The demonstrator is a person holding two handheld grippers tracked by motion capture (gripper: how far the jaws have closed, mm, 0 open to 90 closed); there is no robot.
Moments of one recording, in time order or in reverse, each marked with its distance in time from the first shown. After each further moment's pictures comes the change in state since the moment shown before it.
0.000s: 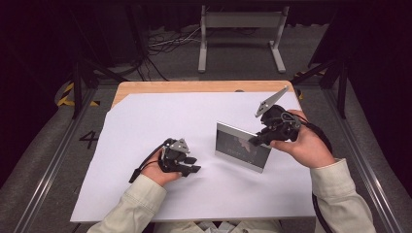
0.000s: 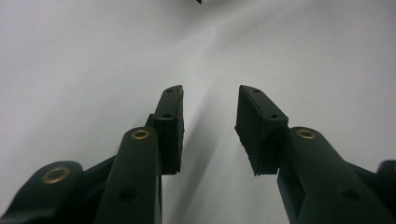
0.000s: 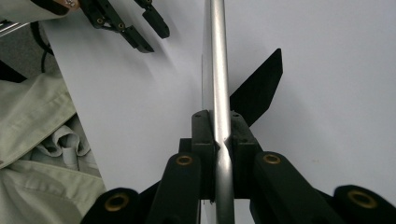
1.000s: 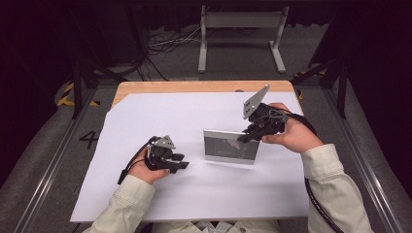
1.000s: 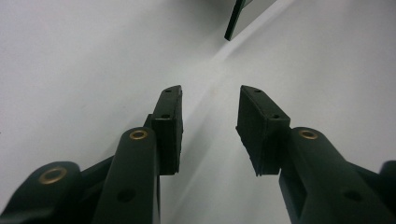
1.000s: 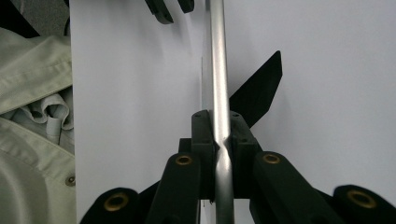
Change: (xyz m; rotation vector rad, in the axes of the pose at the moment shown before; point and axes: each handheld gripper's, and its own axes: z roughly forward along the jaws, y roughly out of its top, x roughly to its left) left arm 0.016 -0.016 -0.023 -0.026 0.039 -0.087; right arm -0.020 0.020 0.029 0.001 0.110 -0.281
